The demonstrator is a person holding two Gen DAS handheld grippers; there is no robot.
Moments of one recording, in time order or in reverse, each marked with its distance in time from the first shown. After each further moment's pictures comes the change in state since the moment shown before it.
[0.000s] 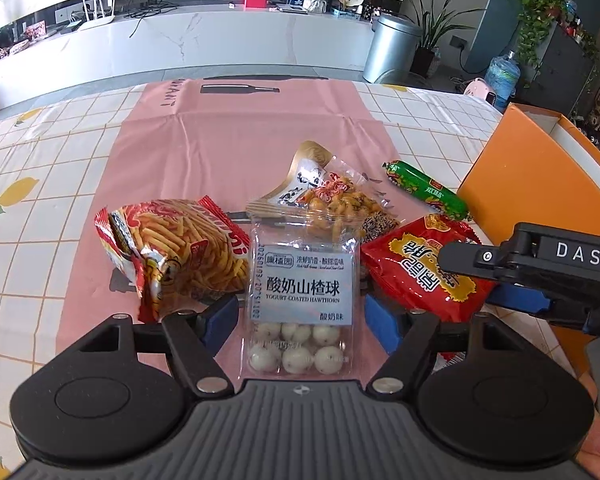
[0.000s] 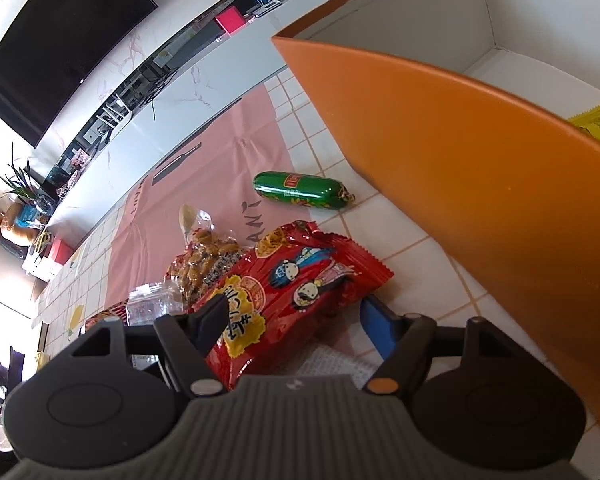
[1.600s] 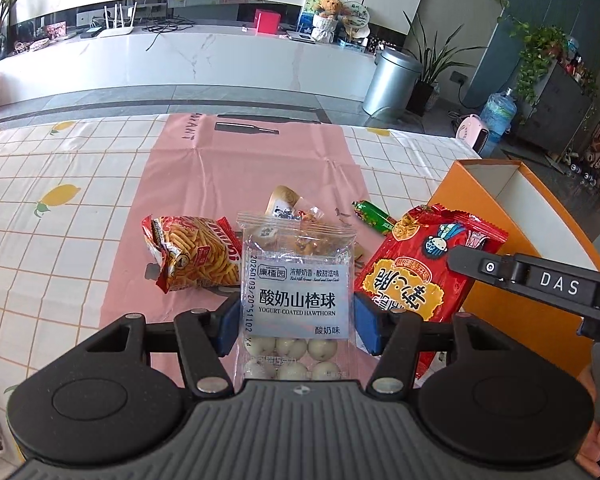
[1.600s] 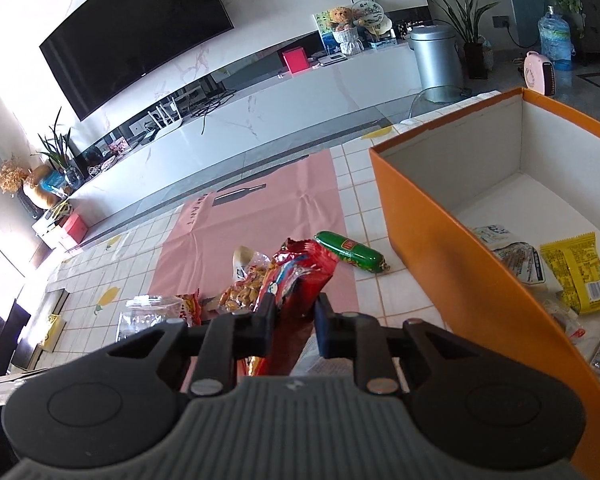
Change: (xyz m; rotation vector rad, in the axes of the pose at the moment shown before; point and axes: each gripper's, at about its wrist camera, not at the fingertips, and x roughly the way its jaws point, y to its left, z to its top) left arm -0.085 -0.011 0.002 -0.078 -0.066 -0.017; right arm -0.090 0.045 -0.005 -0.269 -0.140 0.025
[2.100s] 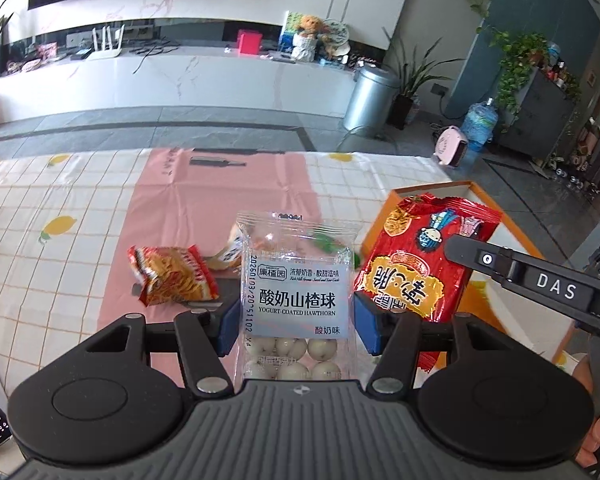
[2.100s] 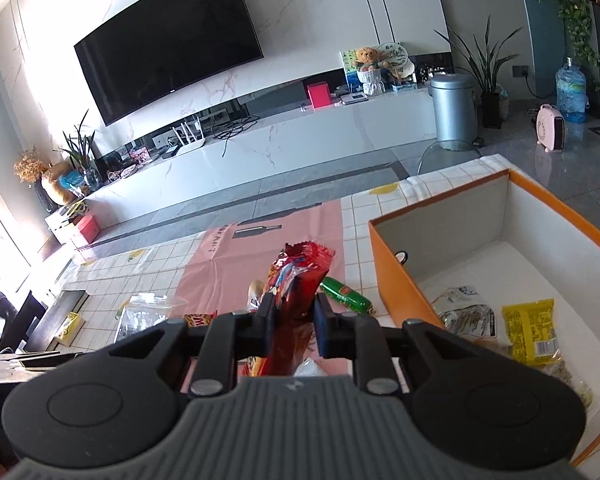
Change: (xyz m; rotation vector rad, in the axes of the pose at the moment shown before) left arm -0.055 -0.044 0.018 0.034 -0.048 -0.044; right arm -0.082 -0.001 0.025 -0.117 -0.095 0.018
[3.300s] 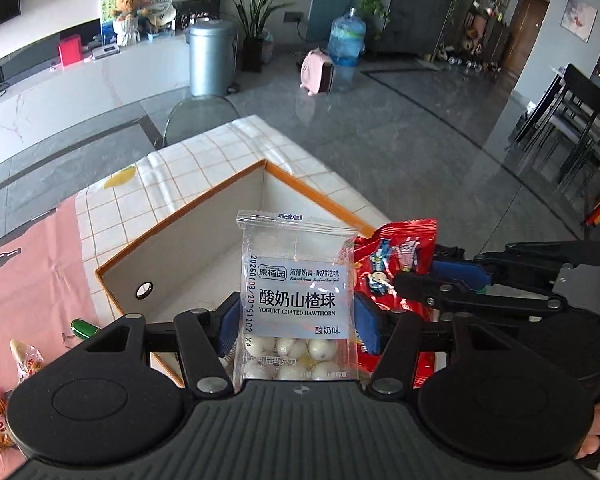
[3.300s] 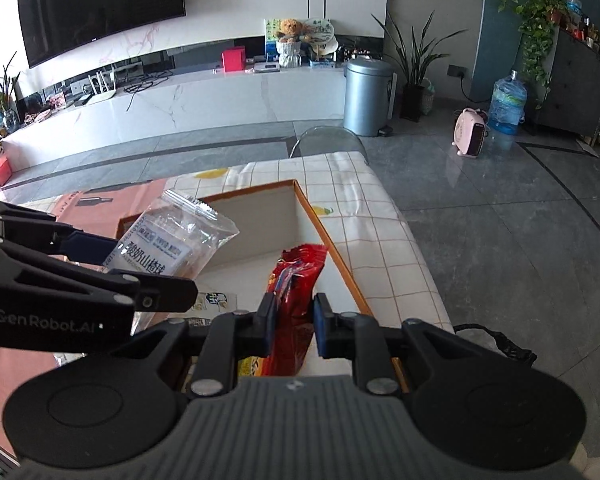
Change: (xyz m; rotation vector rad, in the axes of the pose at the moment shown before) left arm 0.149 -0.209 0.057 0.371 0.187 -0.215; right arm -0.007 -0.200 0.056 -0.110 0.181 -0.257
